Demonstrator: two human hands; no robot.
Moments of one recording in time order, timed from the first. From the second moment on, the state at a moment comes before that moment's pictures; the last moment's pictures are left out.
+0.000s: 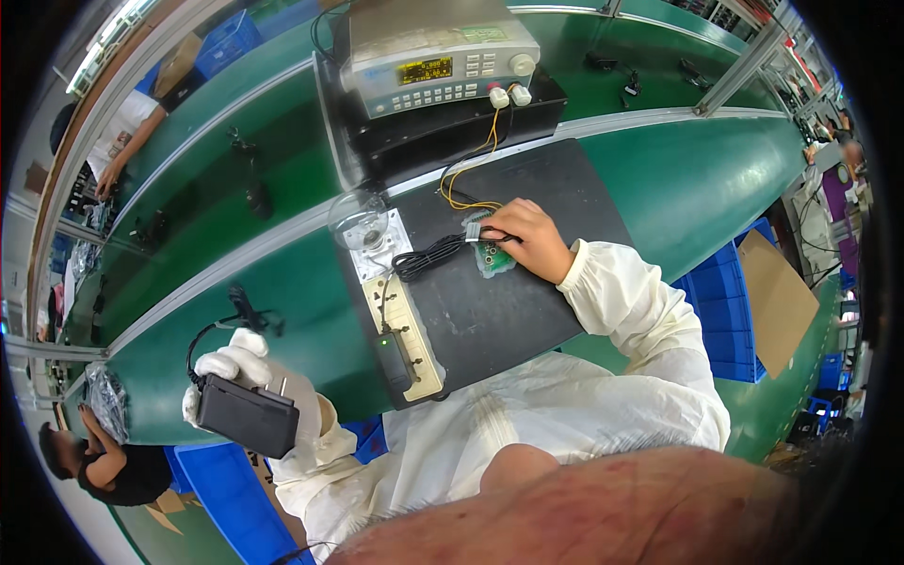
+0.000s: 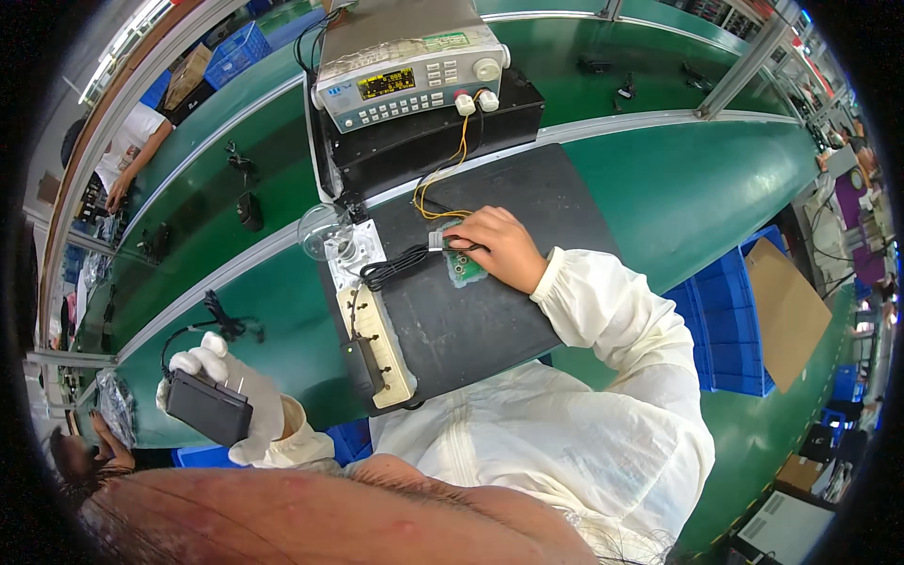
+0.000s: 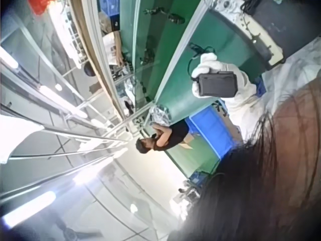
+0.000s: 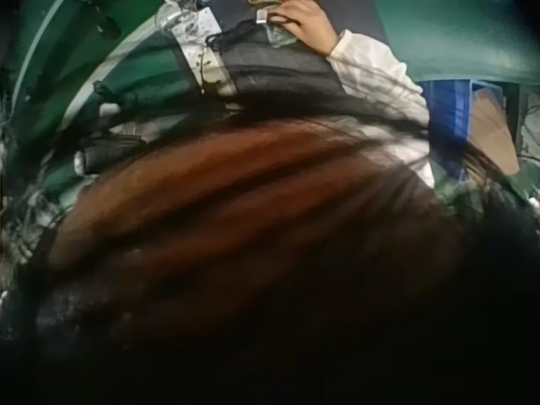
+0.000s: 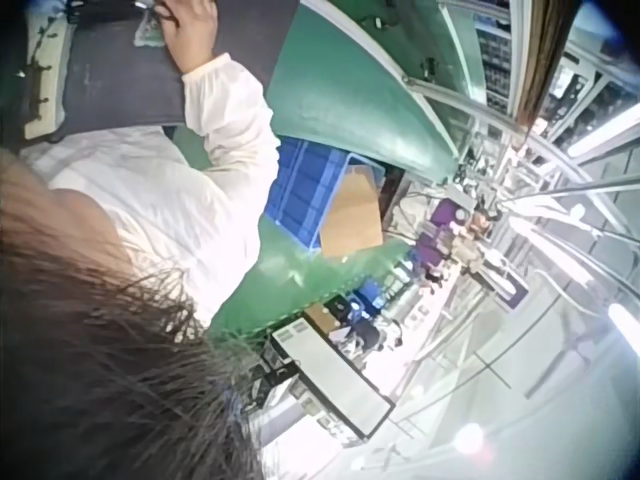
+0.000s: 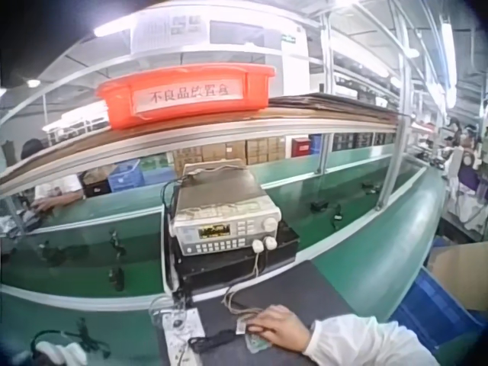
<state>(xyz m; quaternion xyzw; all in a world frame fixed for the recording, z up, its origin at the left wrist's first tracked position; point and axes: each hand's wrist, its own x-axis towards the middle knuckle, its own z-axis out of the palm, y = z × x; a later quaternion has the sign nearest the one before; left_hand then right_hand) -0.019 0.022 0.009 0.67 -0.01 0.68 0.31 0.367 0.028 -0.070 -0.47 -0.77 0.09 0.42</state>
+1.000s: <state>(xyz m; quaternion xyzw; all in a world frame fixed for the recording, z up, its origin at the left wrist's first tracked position) 0.011 -0.038 0.039 0.54 0.19 0.60 0.56 0.374 0.032 -0.085 -0.49 -0.74 0.12 0.43</state>
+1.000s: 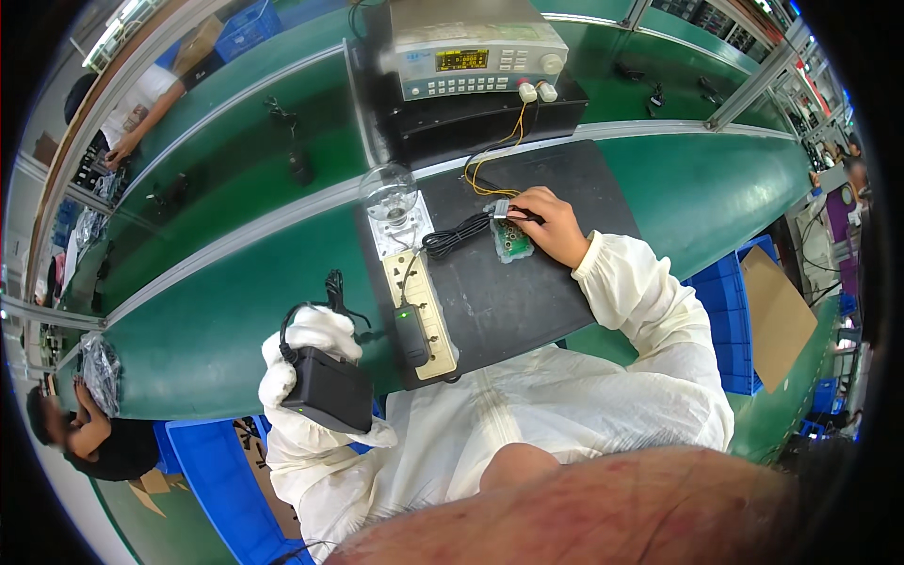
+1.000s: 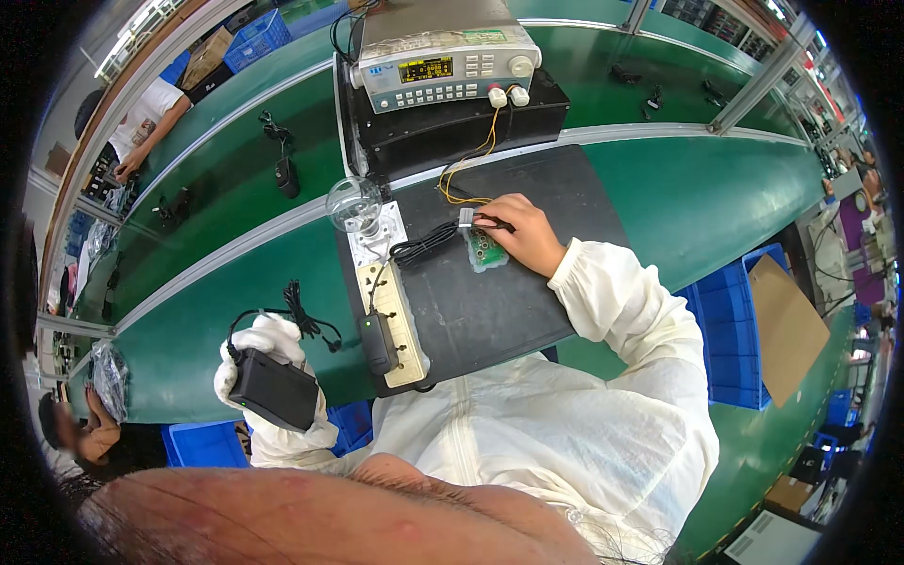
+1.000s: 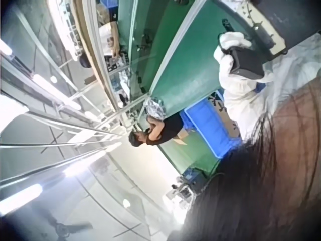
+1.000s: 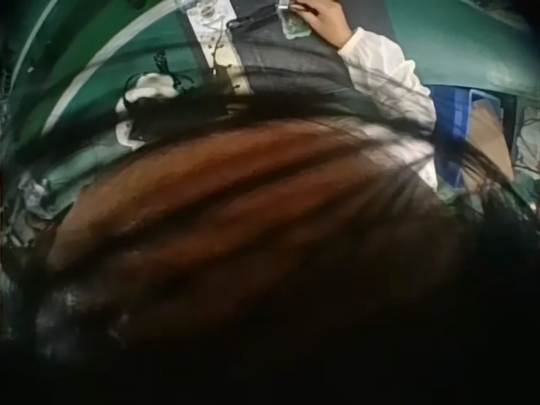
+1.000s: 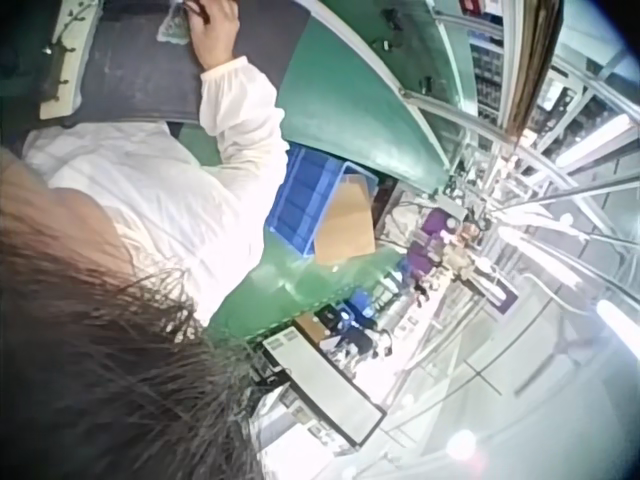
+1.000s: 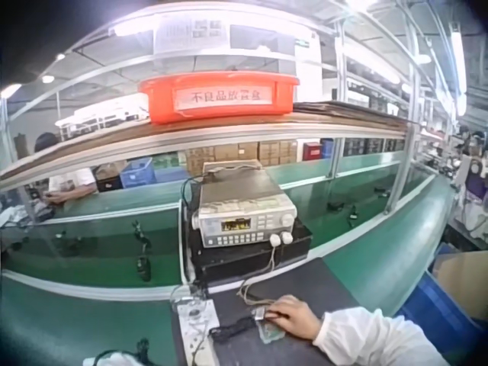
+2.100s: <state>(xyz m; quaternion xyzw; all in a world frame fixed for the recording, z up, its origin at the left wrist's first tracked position) 0.063 0.071 0.038 0.85 0.15 0.38 0.32 0.319 -0.041 -0.002 -0.08 -0.41 0.70 0.58</state>
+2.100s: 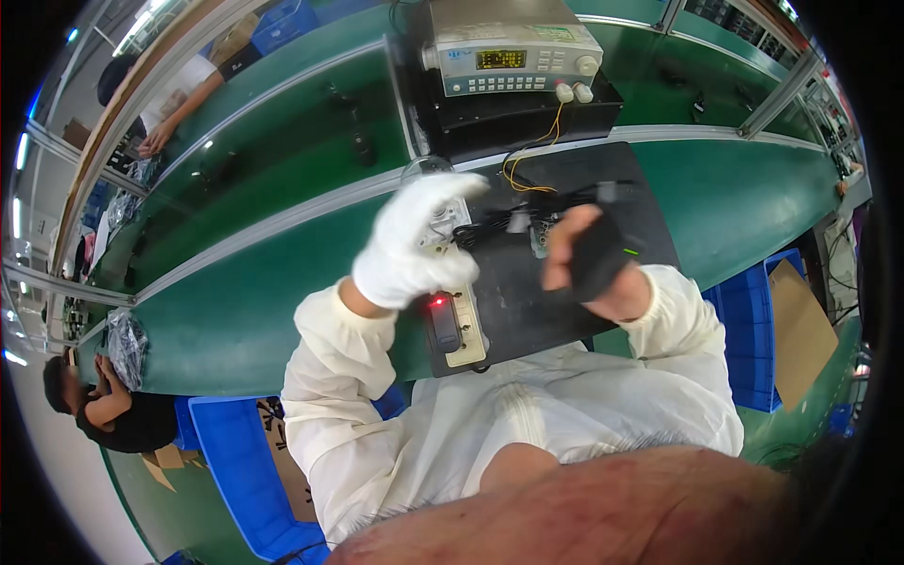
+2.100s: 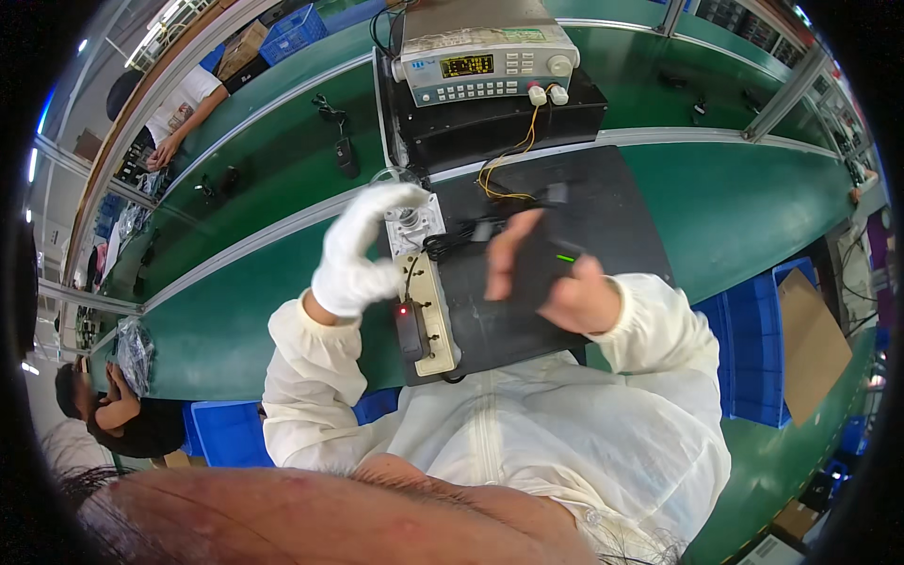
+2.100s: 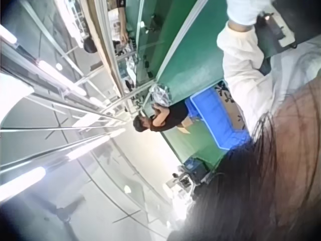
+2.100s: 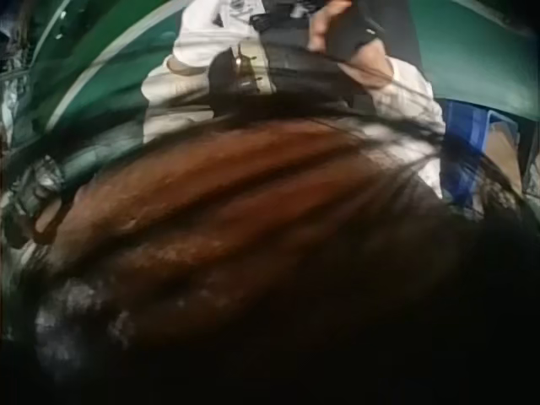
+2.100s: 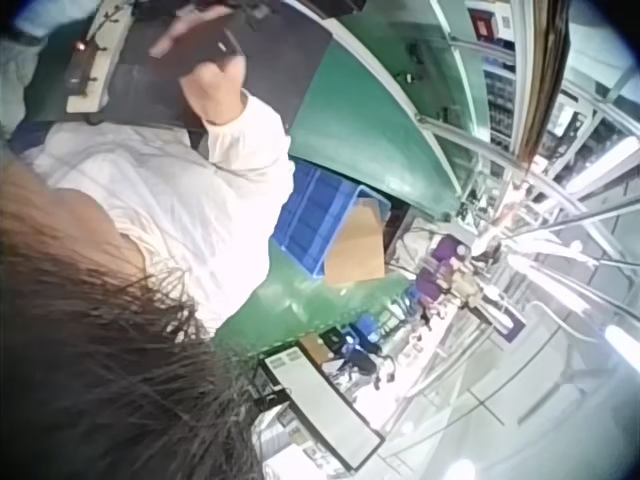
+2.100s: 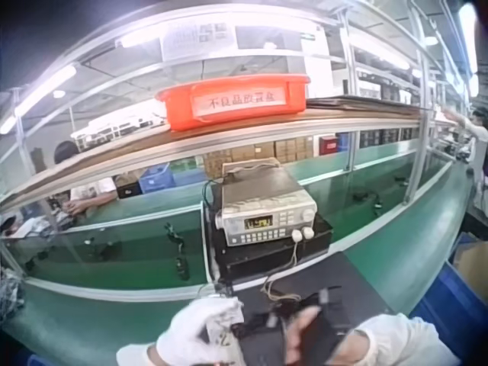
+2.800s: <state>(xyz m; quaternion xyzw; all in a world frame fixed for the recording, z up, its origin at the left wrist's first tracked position) 0.011 0.176 -0.093 0.83 0.44 0.33 -0.12 0.628 0.196 -0.063 -0.73 -0.58 -0.08 0.35</state>
